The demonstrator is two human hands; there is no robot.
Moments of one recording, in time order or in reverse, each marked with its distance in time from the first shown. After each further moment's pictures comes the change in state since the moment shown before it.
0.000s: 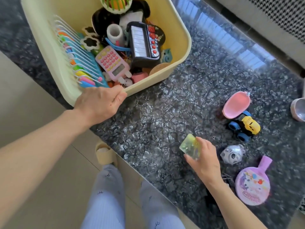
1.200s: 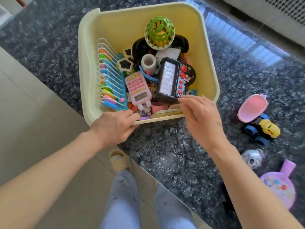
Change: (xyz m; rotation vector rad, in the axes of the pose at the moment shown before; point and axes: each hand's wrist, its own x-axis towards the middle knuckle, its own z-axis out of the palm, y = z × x) left_hand -0.024 -0.011 -0.004 0.107 -0.095 0.300; right_hand 0.072 -0.135 -0.073 0.138 0.310 -0.439
